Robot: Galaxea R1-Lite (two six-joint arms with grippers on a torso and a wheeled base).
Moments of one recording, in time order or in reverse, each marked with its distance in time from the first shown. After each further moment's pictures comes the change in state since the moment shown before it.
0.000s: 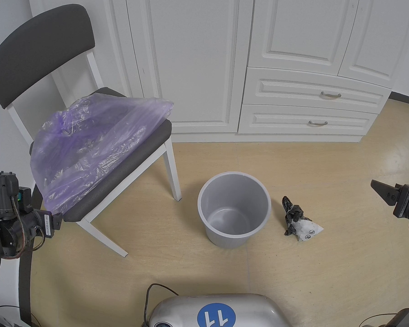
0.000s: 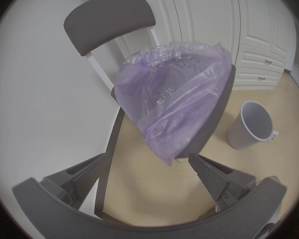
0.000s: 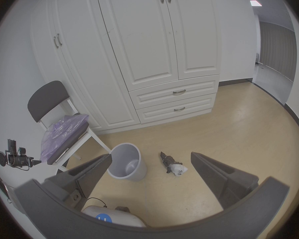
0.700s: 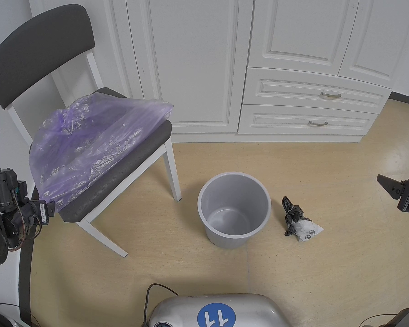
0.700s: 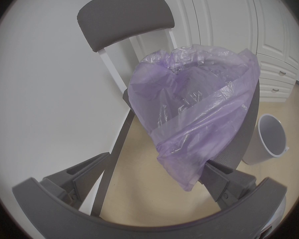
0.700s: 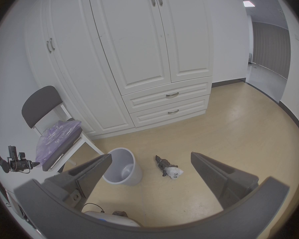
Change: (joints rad) left arm 0.141 0.161 0.012 -0.267 -0.045 0.009; right arm -0.089 0.004 -0.009 -0.009 0.033 0.003
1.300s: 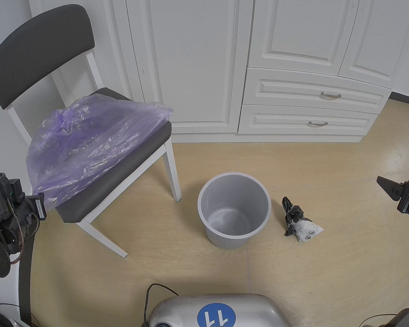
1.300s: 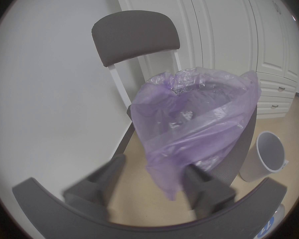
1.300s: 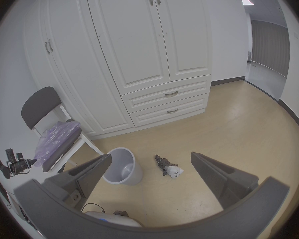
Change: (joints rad) left arm 0.003 0.007 0.112 -0.289 -0.006 -0.026; right arm -0.006 -0.001 0.009 0.000 0.007 0.011
